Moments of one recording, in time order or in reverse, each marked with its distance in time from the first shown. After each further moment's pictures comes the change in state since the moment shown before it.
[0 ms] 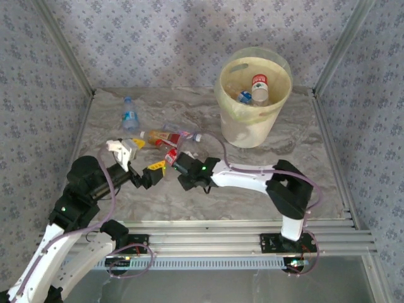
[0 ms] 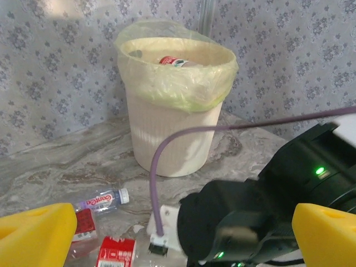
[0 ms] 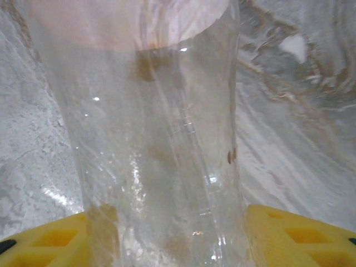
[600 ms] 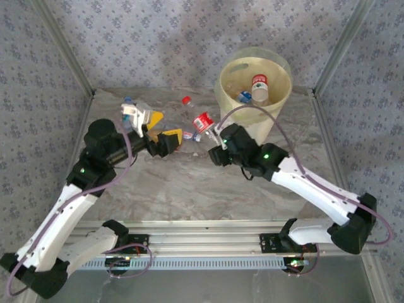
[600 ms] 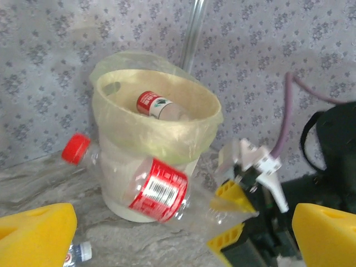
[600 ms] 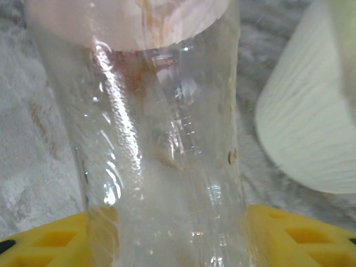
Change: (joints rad) left arm 0.000 0.375 0.243 0.206 0.104 -0.143; right arm -0.229 -0.531 -0.002 -0.183 -0.003 -0.193
